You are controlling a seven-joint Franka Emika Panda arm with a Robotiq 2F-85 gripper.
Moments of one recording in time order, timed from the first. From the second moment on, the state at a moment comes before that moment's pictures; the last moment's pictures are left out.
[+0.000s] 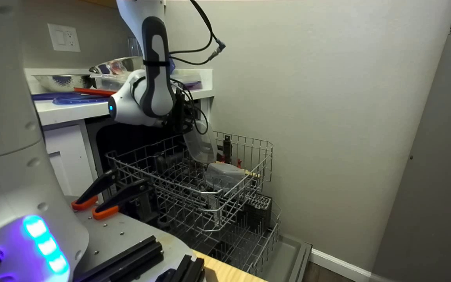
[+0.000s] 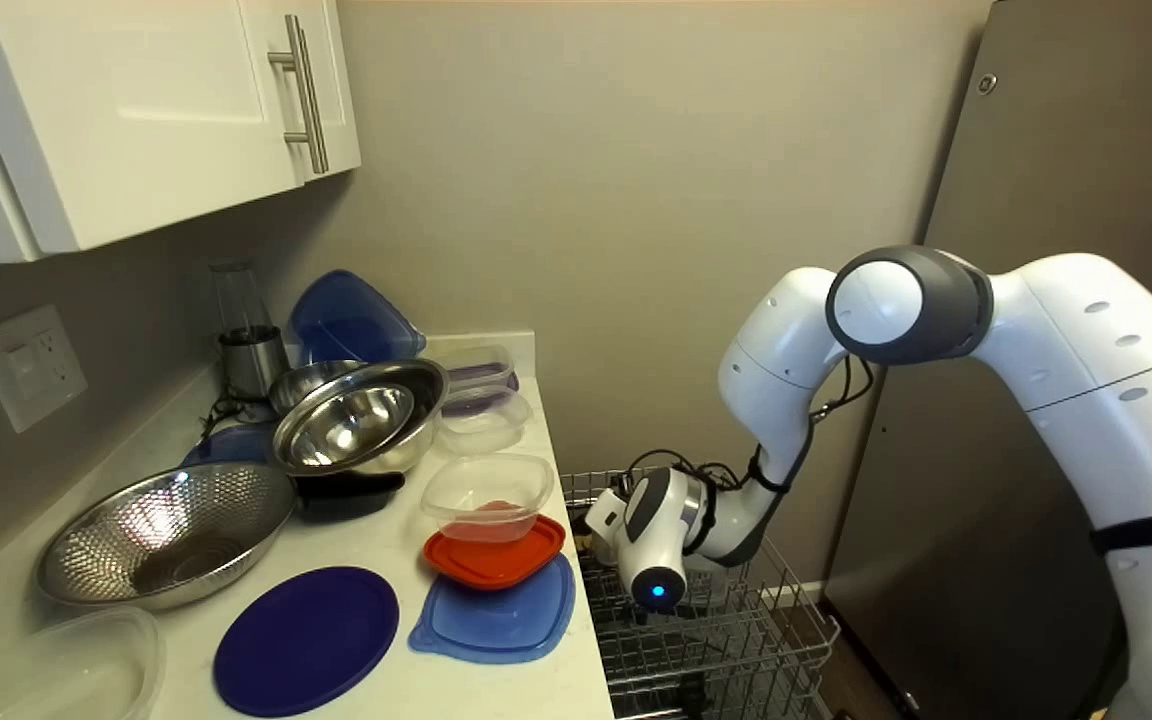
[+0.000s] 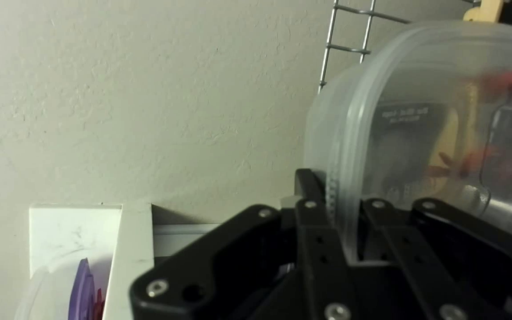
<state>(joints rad) 0.19 0.82 0.32 -2.00 -2.40 1.97 1.01</state>
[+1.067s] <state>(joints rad) 0.14 0.42 0.33 -2.20 -2.13 2.42 0.98</state>
